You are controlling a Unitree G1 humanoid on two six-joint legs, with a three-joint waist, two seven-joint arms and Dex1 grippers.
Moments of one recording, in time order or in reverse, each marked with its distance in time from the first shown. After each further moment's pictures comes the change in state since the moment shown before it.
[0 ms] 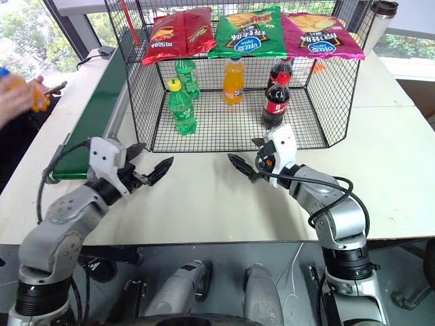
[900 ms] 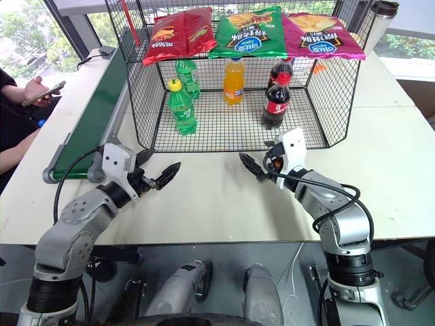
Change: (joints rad) left arm -0.004 -0.062 -0.103 0.130 0.055 -0.088 -0.028; right arm 0.057 0.013 -0.053 -0.003 -0.013 0.004 -0.102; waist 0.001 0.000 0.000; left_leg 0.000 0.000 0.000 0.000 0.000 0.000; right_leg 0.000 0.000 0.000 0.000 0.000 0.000
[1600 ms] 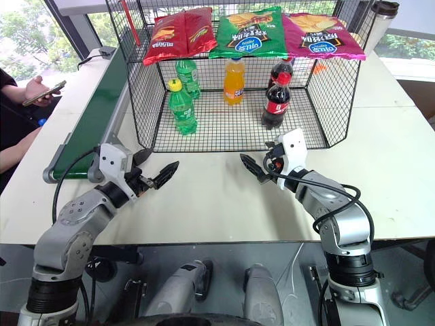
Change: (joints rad) left arm 0.002 -0.007 0.023 0.009 -0.010 -0.021 -0.029; right arm 0.017 -0.002 -0.004 0.000 -0.018 0.004 0.003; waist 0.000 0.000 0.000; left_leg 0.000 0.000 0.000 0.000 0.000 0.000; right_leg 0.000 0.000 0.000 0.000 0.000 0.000
